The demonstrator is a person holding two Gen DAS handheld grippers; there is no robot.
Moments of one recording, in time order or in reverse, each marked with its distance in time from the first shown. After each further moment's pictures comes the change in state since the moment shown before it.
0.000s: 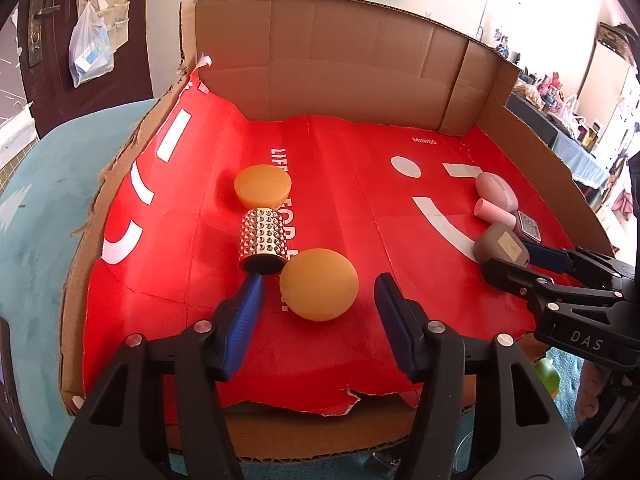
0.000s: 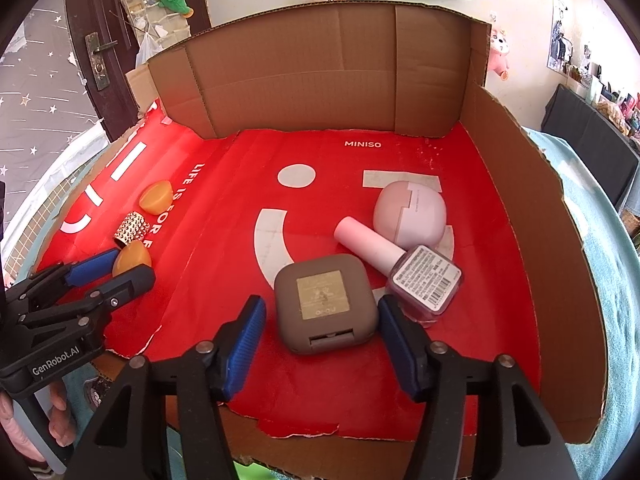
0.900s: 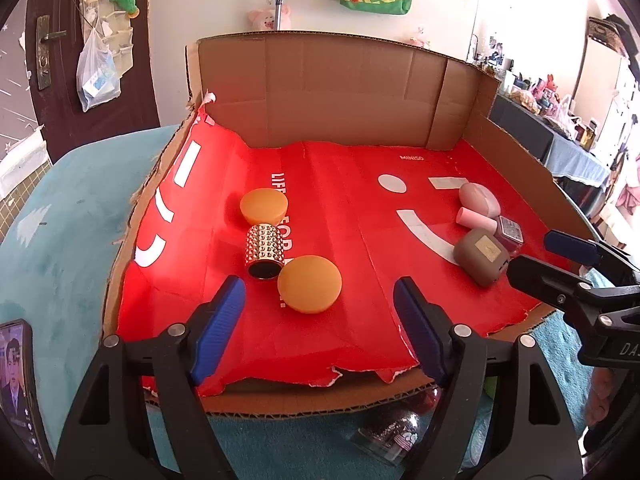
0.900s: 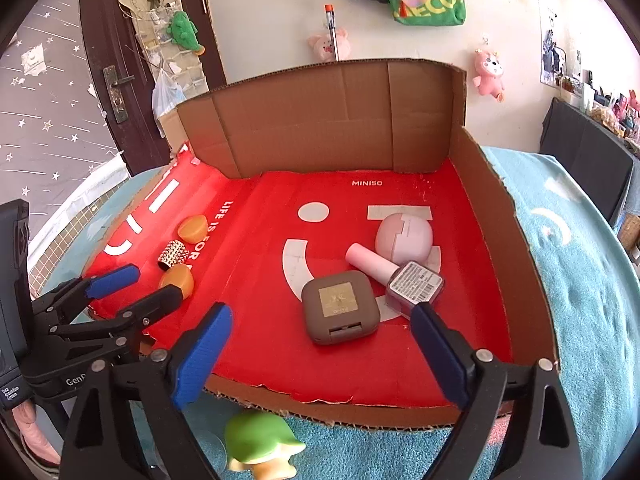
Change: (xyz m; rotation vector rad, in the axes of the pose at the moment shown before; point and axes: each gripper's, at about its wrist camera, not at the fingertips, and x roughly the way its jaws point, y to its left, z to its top) left arm -0.029 -0.009 -0.004 0.040 -0.080 0.032; right arm -0.047 0.003 -0.009 0.026 -0.147 0.051
